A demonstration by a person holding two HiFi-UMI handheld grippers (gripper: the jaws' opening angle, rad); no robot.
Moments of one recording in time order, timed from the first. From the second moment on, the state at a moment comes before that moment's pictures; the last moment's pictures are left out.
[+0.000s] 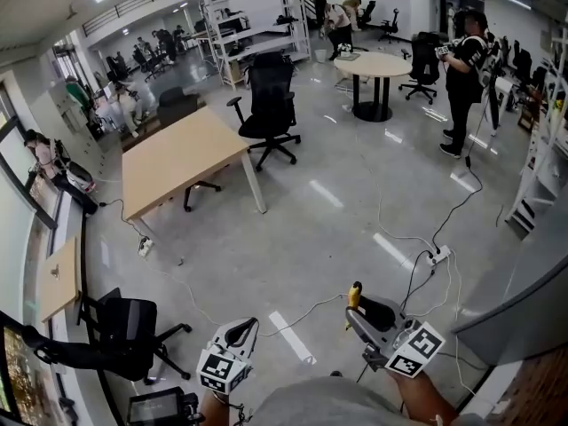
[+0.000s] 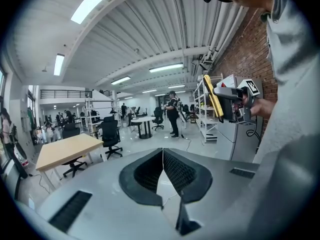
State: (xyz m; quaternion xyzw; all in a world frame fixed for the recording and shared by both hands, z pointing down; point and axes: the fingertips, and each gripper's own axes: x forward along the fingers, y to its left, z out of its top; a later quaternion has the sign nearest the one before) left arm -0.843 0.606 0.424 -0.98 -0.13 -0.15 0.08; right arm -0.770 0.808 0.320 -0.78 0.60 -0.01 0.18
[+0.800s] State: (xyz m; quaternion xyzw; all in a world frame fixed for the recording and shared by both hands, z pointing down) left arm -0.634 0.571 0.421 -0.96 -0.23 -0.13 0.08; right arm -0.612 0.770 0.321 -0.84 0.52 -0.01 0.17
